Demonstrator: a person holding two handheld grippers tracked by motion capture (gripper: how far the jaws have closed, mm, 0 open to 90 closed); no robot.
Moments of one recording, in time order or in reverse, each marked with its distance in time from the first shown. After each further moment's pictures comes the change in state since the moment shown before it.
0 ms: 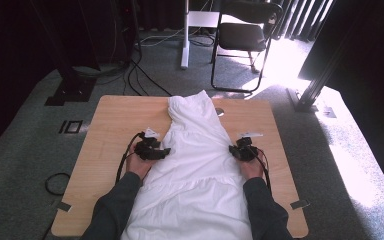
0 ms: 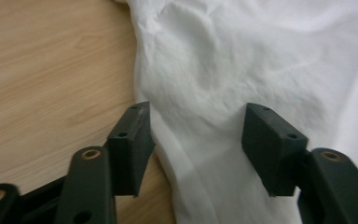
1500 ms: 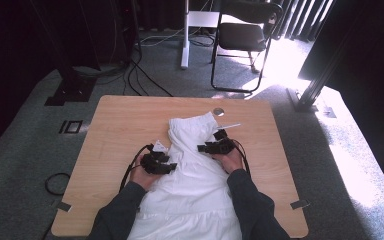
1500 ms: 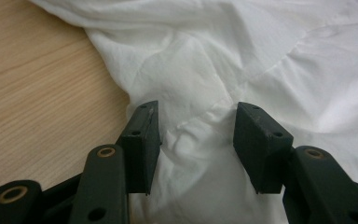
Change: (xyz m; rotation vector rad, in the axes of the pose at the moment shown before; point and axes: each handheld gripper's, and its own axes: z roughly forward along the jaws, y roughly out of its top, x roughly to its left) left arm -0.043 -0.022 -0.014 0.054 -0.106 0.100; right arm 0.064 0.042 0.024 0.072 0.385 -0.044
